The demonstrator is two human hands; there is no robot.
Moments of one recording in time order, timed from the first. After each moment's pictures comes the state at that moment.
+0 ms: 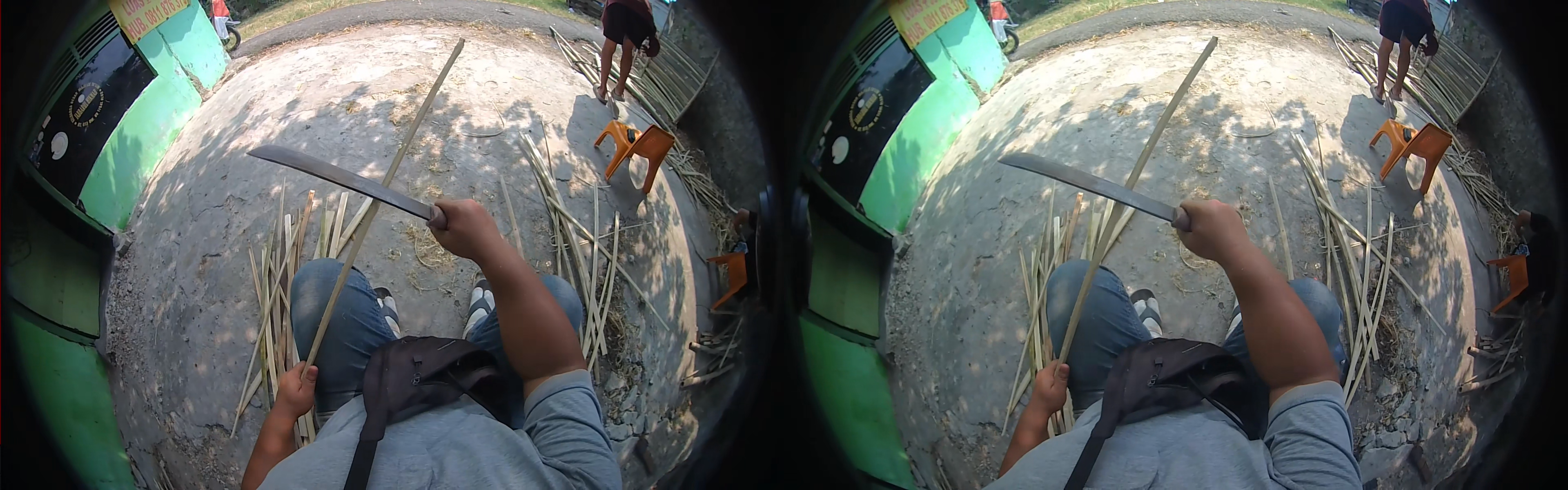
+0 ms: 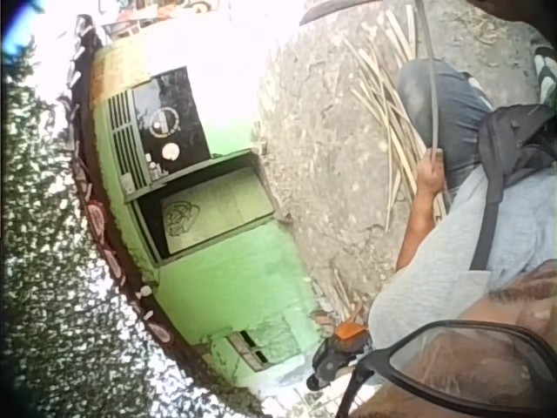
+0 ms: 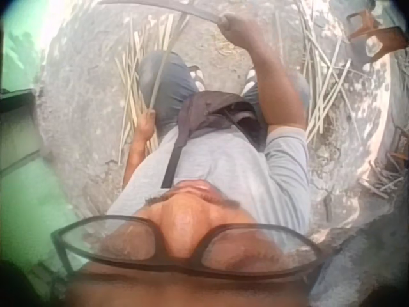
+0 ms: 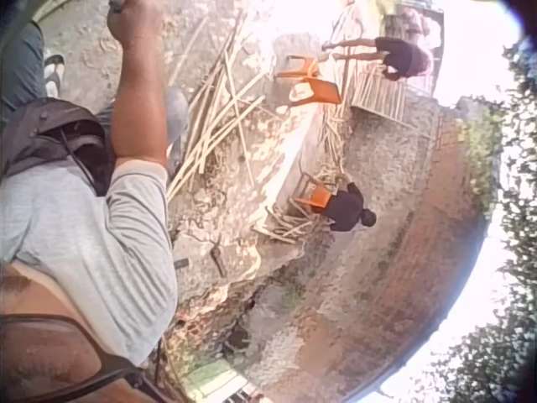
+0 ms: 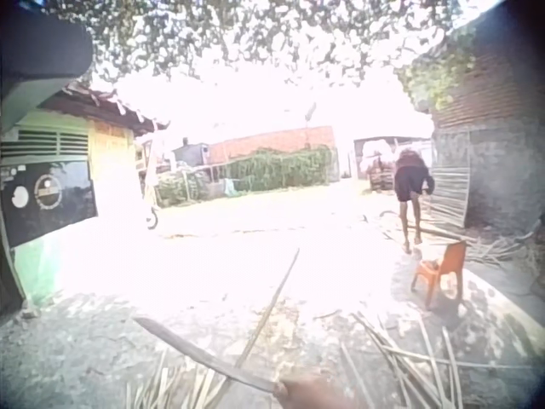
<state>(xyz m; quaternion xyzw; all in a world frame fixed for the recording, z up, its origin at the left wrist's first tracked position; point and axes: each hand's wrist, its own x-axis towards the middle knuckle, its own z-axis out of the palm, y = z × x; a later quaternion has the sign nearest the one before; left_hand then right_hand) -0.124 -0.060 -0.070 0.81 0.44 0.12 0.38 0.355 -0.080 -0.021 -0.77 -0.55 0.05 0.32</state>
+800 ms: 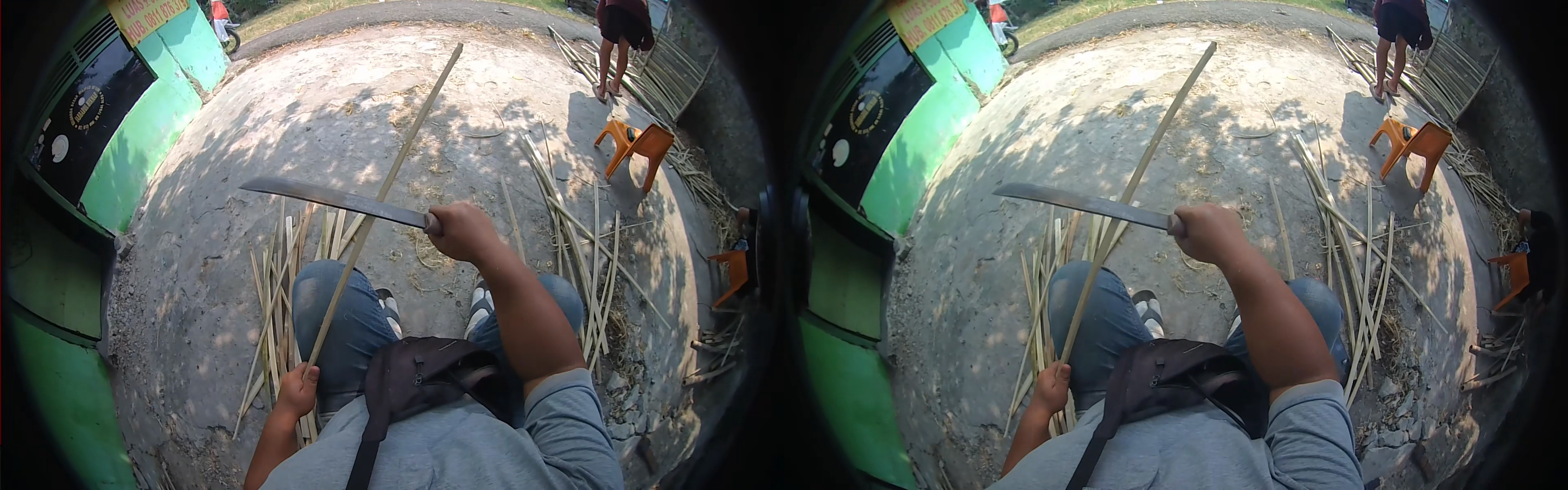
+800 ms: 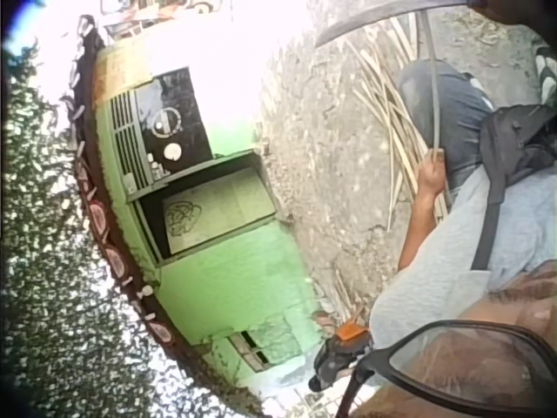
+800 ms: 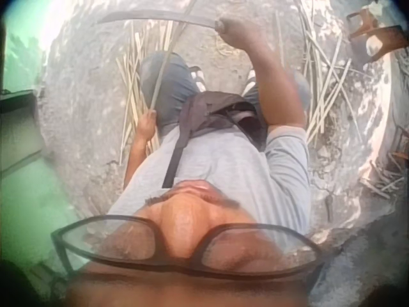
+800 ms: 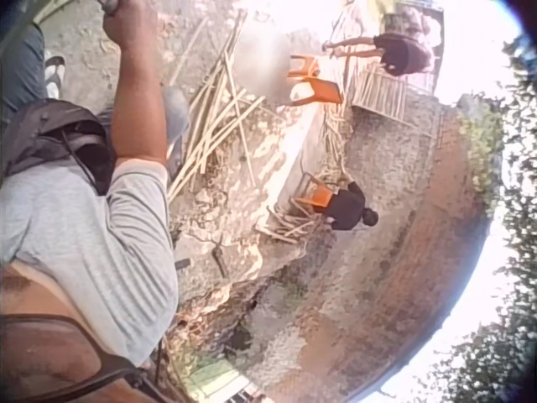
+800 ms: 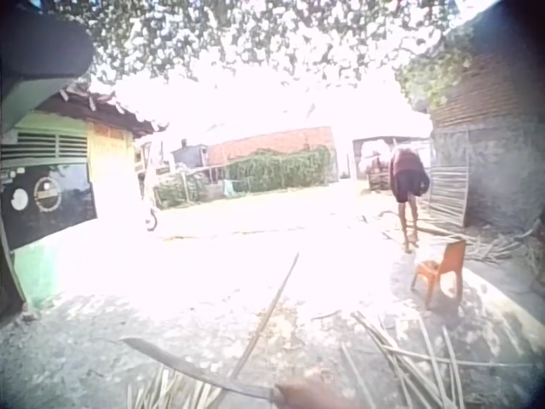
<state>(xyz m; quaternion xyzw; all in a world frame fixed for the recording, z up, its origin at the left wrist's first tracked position) -0.126 -0.060 -0.073 0.81 0.45 0.13 0.35 0.350 -0.080 -0.021 -0.76 -0.60 0.01 0.27</state>
